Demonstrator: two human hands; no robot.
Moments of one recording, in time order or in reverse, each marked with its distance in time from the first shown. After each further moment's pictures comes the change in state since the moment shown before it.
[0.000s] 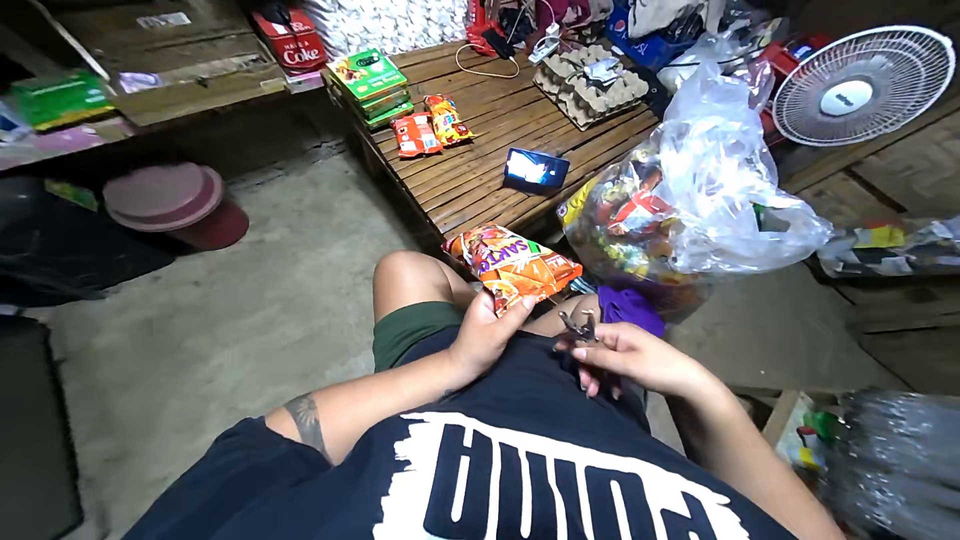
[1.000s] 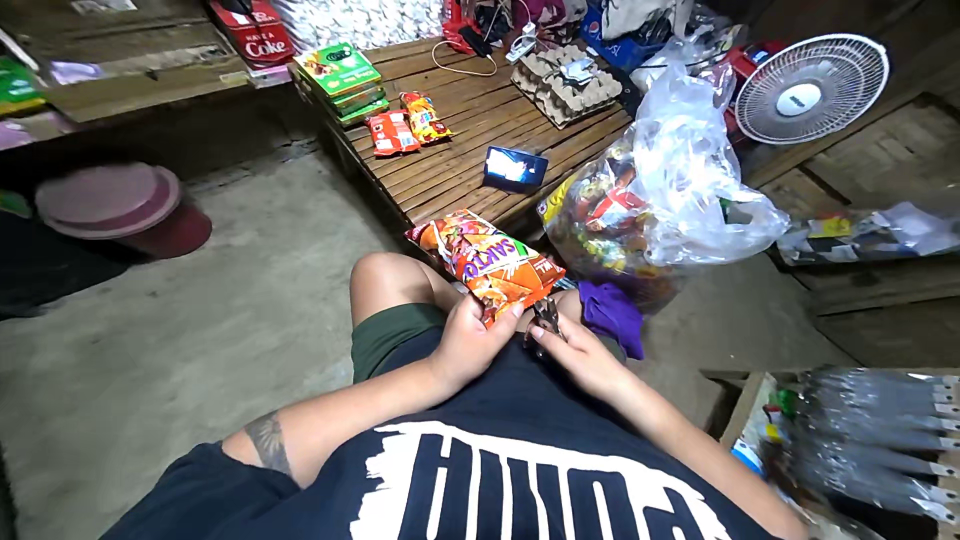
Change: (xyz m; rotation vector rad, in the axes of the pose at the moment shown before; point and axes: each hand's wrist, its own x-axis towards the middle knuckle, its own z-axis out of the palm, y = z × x) left_hand -0.007 0.004 0.001 0.346 -0.015 0.097; right_hand 0.024 0.008 0.046 -0.153 0.394 -0.142
